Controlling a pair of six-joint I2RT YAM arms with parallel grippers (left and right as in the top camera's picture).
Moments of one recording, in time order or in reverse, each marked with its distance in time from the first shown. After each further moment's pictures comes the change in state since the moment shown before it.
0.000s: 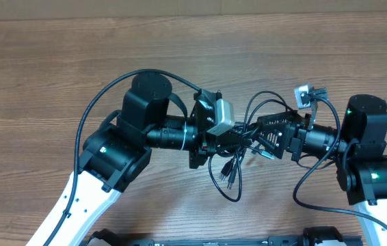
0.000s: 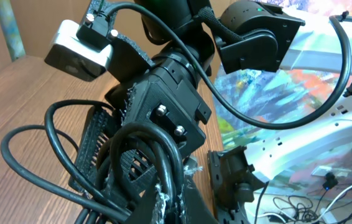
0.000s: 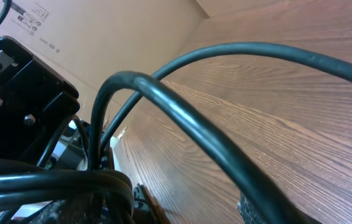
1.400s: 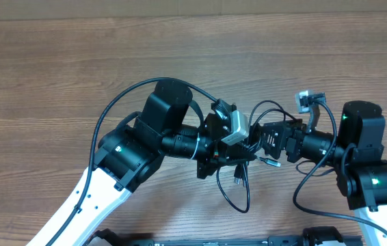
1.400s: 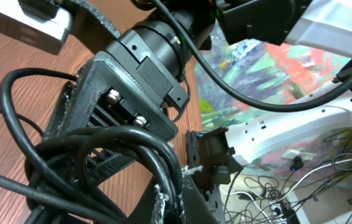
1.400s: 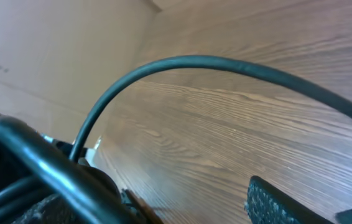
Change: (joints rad) left arm -0.085 0.033 0.001 -0.103 -0.027 -0.006; right arm 0.015 -0.023 0.000 -0.148 0.216 0.064
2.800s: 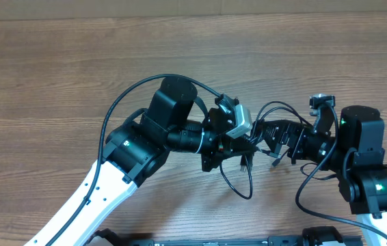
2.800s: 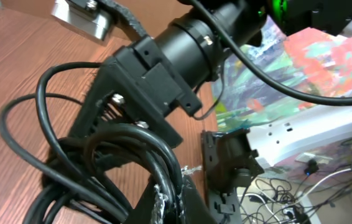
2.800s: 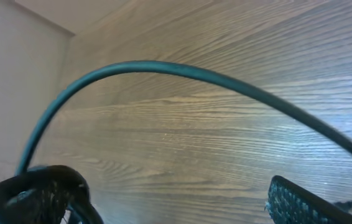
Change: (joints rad) left arm 0.001 0.034 -0.015 0.062 -0.035 -0.004; right arm 0.018 -0.018 0.033 -0.135 0.362 0.080
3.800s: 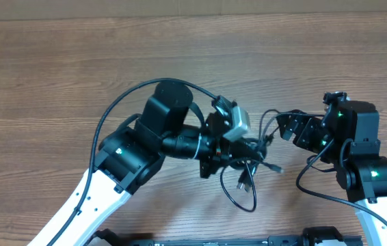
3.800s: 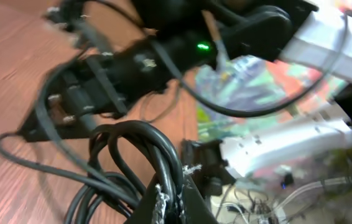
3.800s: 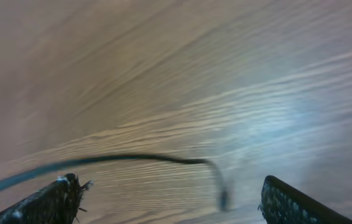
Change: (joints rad) left arm 0.013 -0.040 0.004 0.004 0.010 -0.142; right arm -0.027 0.055 -0.018 0.024 0.246 0.045
